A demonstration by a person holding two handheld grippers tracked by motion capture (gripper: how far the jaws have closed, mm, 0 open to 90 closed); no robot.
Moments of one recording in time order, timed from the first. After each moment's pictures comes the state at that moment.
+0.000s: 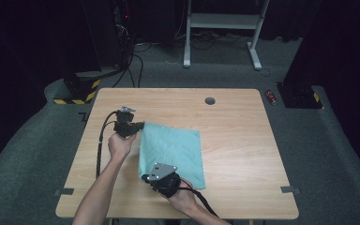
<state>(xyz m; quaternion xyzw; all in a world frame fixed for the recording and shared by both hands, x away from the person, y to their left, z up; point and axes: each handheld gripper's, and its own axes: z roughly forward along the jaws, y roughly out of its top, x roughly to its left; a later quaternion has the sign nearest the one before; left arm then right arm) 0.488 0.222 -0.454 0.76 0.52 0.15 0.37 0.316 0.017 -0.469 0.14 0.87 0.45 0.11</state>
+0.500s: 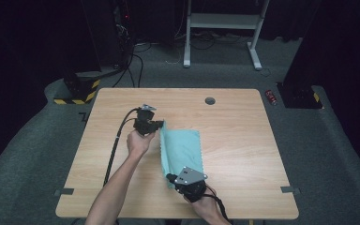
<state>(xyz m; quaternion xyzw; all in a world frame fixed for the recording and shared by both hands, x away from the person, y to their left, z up) 0.504 0.150 -0.455 0.78 0.47 0.13 0.39 0.304 -0.058 -0.477 0.21 0.85 0.45 0.17</state>
